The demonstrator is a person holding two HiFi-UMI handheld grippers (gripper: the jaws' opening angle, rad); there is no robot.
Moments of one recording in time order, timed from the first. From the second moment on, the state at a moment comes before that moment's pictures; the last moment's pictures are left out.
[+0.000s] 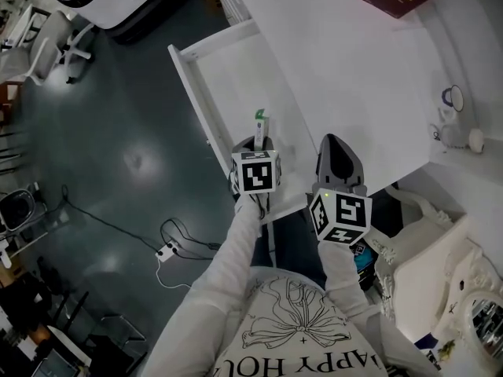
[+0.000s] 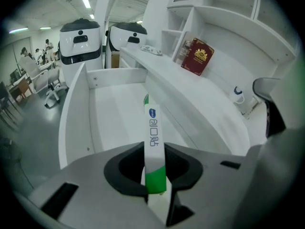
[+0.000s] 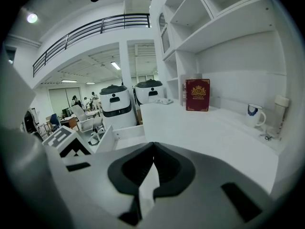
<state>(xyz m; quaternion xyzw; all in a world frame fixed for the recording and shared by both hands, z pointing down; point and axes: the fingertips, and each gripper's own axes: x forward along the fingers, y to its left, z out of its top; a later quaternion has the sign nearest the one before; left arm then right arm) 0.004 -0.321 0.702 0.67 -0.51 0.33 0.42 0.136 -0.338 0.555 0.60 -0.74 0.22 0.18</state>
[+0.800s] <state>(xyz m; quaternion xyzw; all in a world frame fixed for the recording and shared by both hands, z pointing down) -0.002 -0.308 0.764 0.62 -0.53 0.36 0.45 0.136 -0.332 0.581 0.60 -0.74 0.23 0.20</state>
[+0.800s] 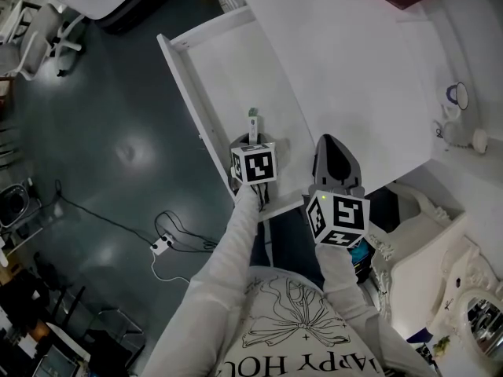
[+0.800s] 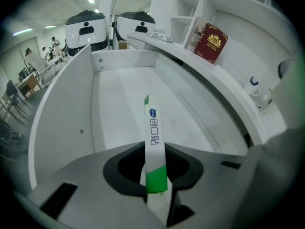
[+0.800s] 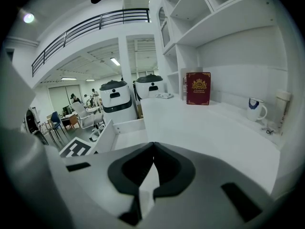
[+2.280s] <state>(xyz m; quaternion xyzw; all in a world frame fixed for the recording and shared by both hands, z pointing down) -0.045 -0.356 0.387 0.79 -0.59 0.06 0.16 0.102 -0.339 0.402 0.62 -0.77 0.11 0.08</state>
